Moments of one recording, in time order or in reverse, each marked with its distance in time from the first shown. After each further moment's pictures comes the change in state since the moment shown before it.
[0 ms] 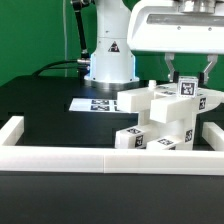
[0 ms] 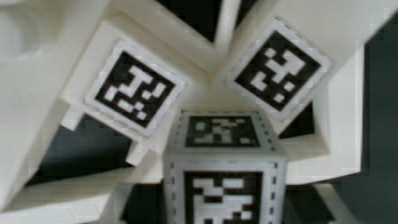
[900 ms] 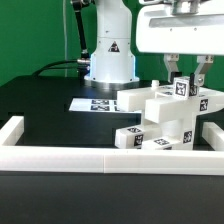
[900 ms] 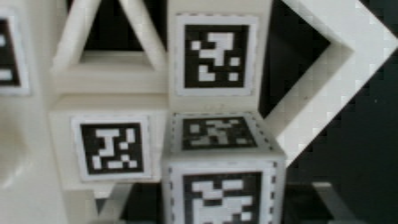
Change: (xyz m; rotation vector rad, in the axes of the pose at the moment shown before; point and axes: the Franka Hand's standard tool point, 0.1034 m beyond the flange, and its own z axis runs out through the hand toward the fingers) arm 0.004 0.004 0.002 0.012 -0.005 0.752
